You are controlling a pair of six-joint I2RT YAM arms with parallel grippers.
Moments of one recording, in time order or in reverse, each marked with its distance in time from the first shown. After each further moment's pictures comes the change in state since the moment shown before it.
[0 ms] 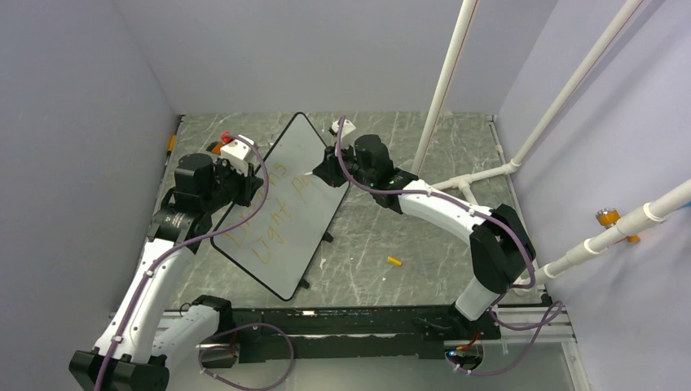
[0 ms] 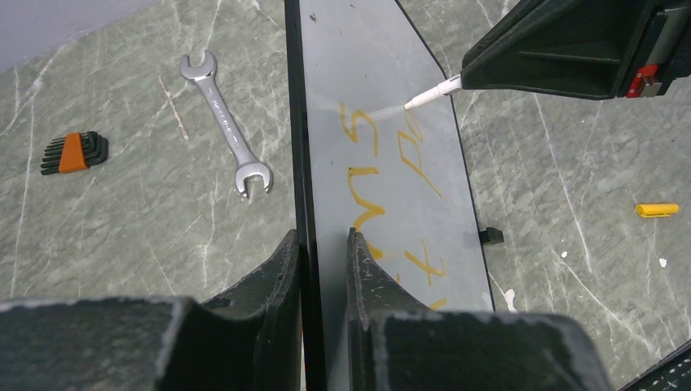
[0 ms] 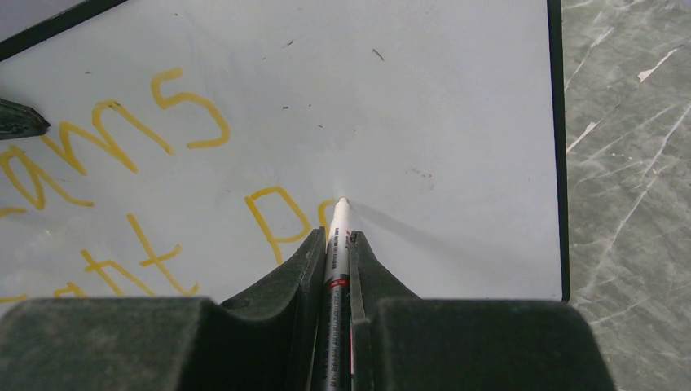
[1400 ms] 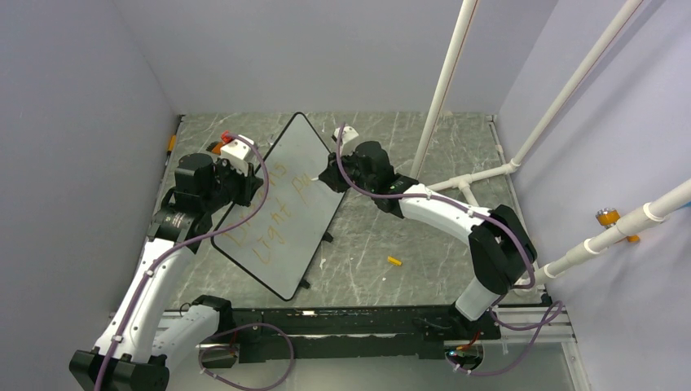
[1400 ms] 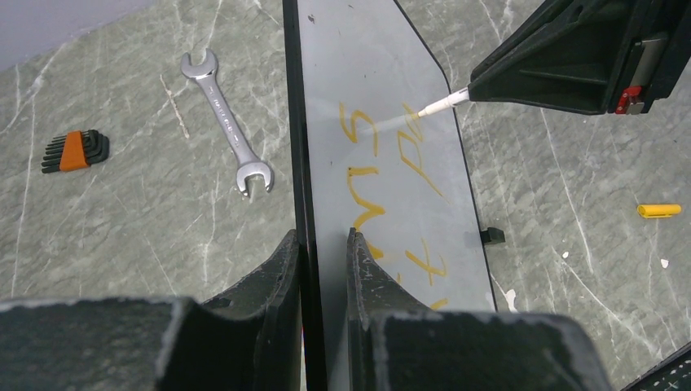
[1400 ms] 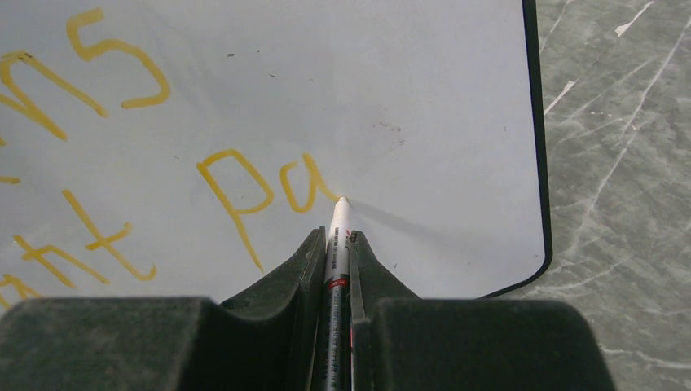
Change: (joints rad) left arm 0.000 0.000 0.000 0.000 -0.007 -0.001; right arm -0.001 -0.003 -0.062 0.011 0.050 -0.008
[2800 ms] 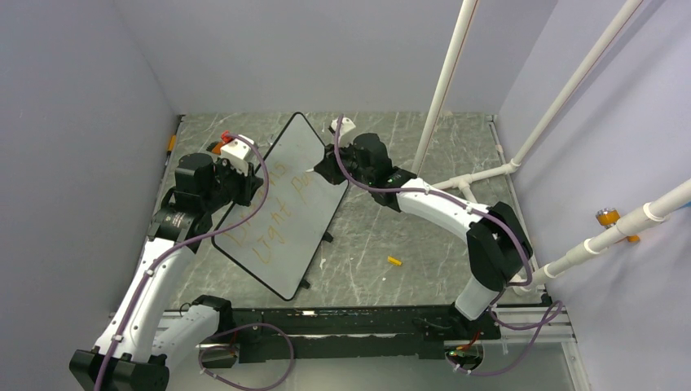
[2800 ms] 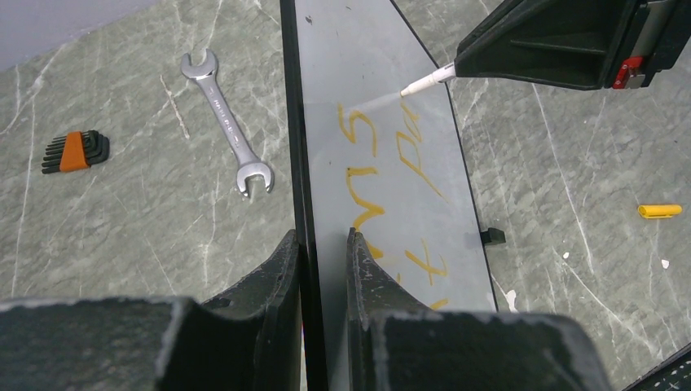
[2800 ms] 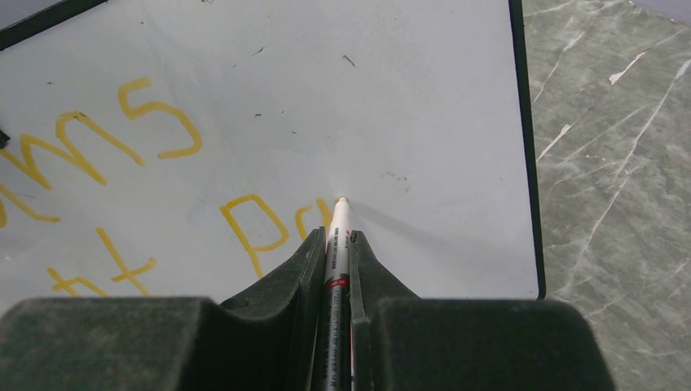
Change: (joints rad) left arm 0.000 0.000 0.000 0.002 0.005 0.001; right arm -0.007 0.023 0.079 -0.010 -0.013 -0.010
